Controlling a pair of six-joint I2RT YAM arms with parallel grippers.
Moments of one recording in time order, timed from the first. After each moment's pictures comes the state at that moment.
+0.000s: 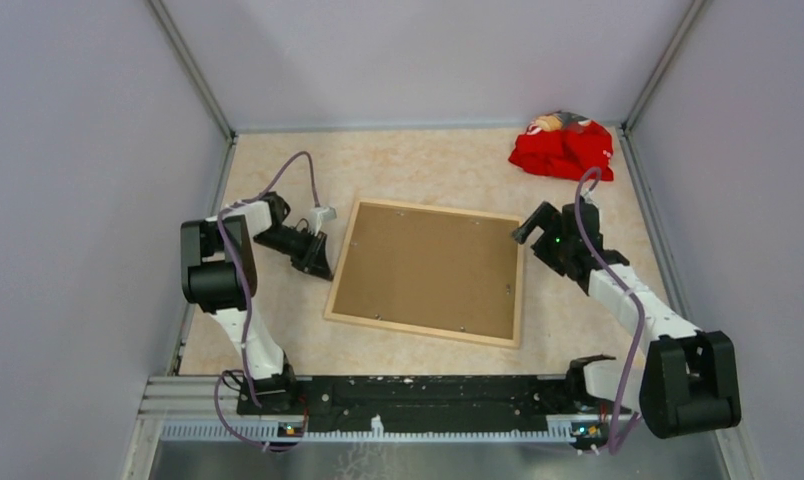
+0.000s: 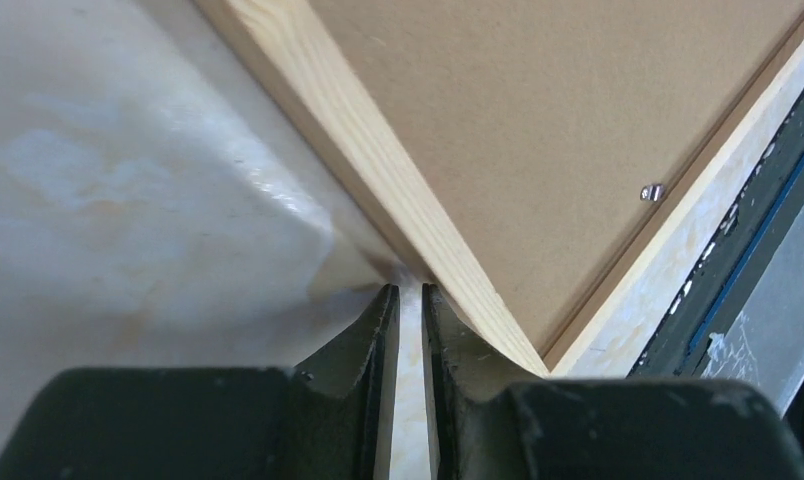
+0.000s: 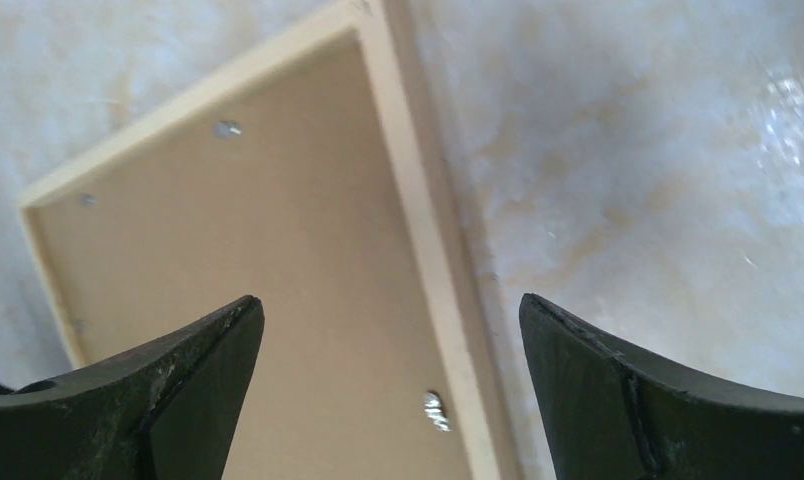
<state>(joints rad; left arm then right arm) 0.11 1.89 1.12 -0.87 0.77 0.76 0.16 1.16 0.63 -0.18 -0.03 0.77</state>
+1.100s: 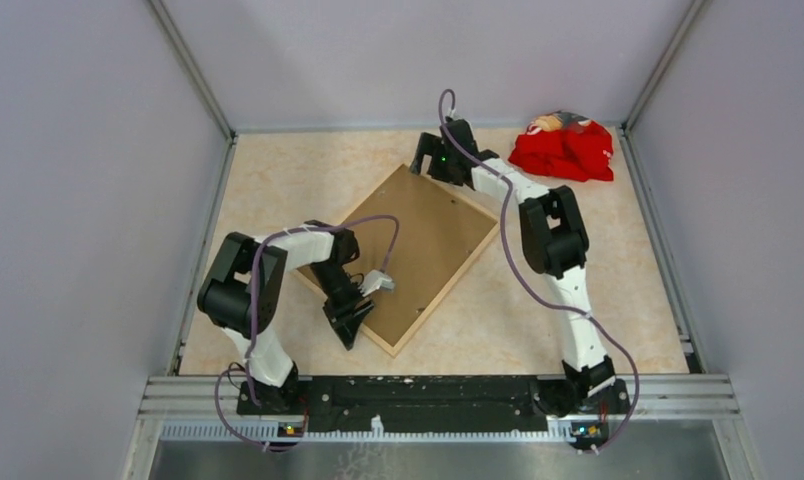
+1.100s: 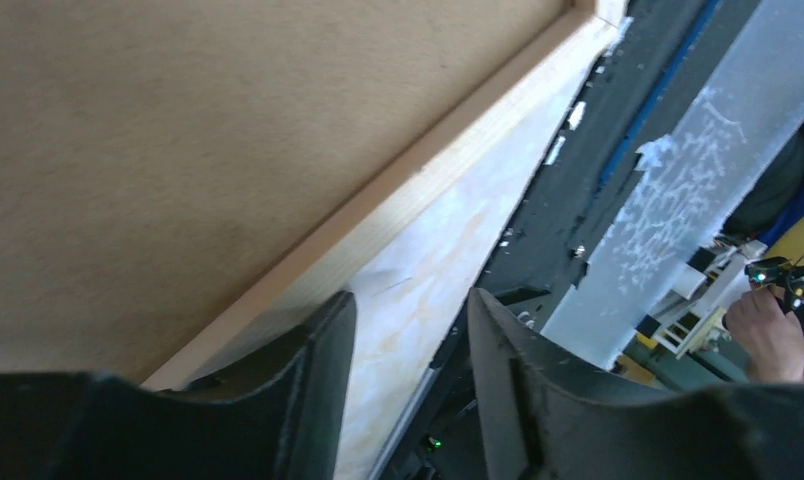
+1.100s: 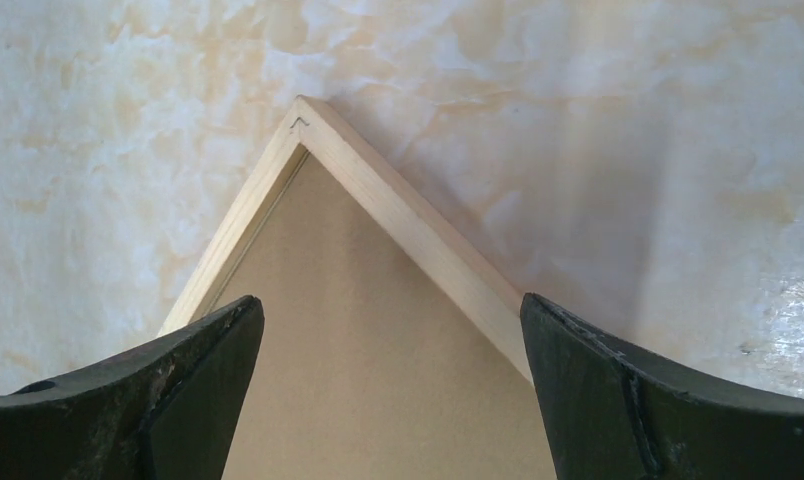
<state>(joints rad) -0.39 1.75 0.92 -1.09 0.57 0.74 0.46 2.36 1.92 -0.22 -0.04 0.62</state>
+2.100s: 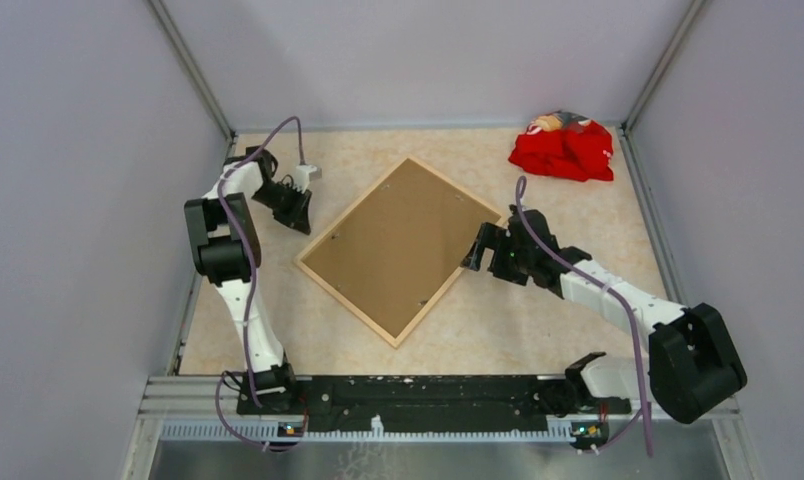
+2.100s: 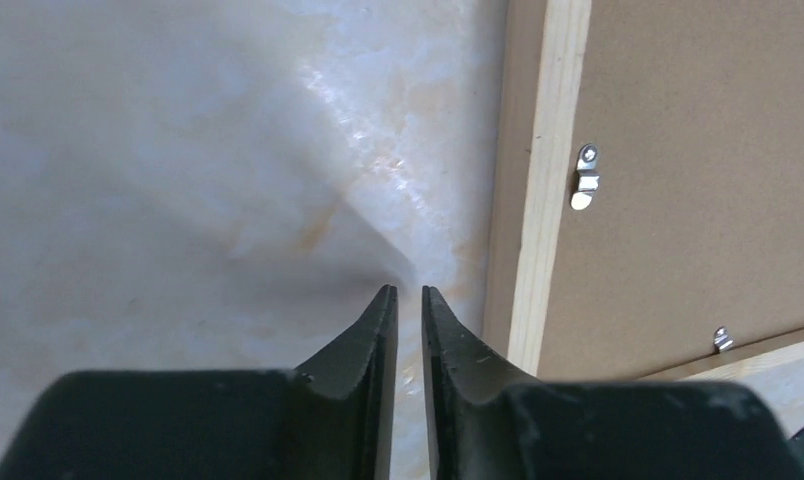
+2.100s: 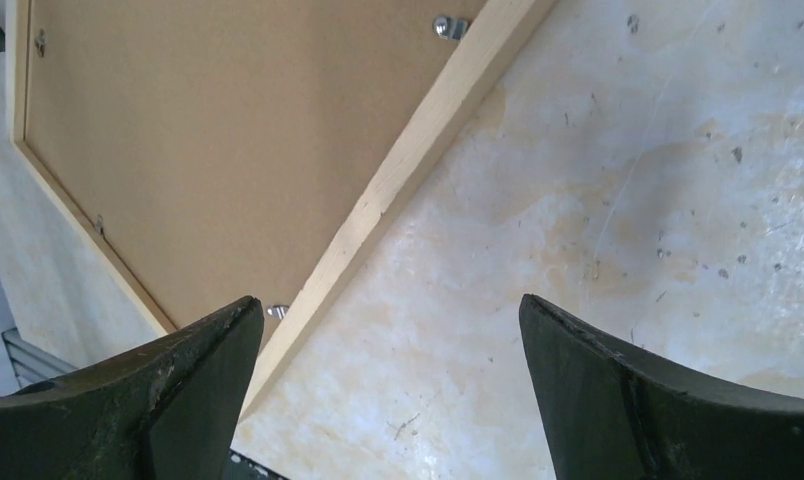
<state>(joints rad) 0.16 2.15 1.67 -0.97 0.54 0.75 0.50 1.26 0.70 -0.25 -0.09 0.72</state>
